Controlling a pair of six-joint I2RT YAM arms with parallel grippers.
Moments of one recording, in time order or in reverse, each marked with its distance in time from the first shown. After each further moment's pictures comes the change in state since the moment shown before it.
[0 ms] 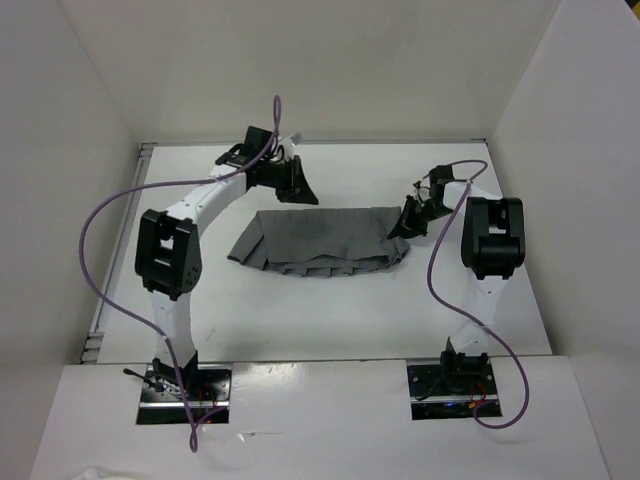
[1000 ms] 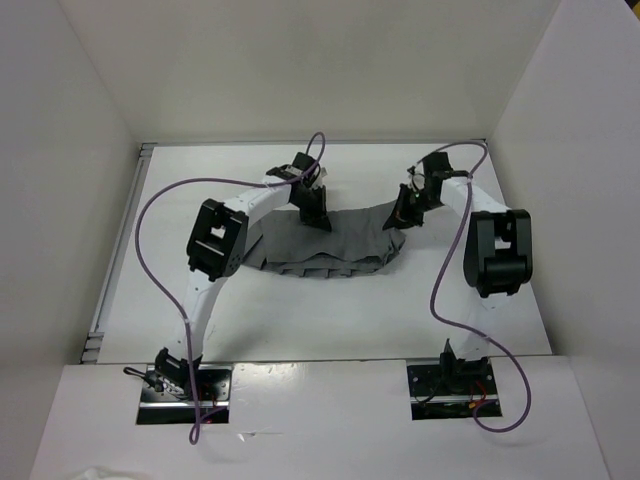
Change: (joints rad) left arm -0.154 0.401 0.261 -0.113 -0.314 -0.061; right arm 0.060 -0.146 -0.021 -0.027 0.047 0.021
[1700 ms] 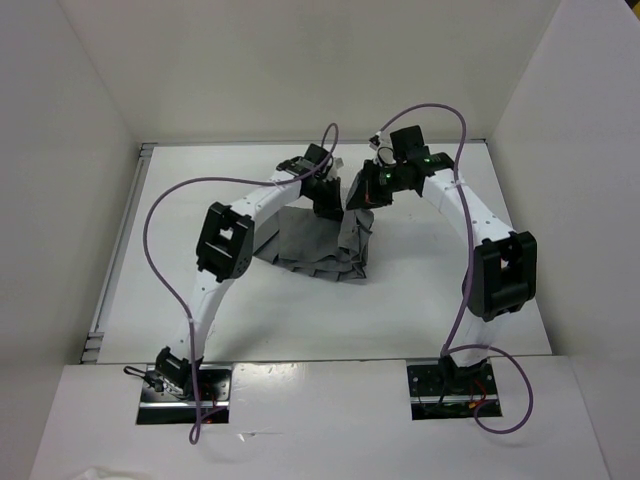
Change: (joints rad) left arm -0.058 0.089 0.229 -0.060 0.053 0.016; right arm 0.266 -0.211 0.179 -0.054 -0.043 0.061
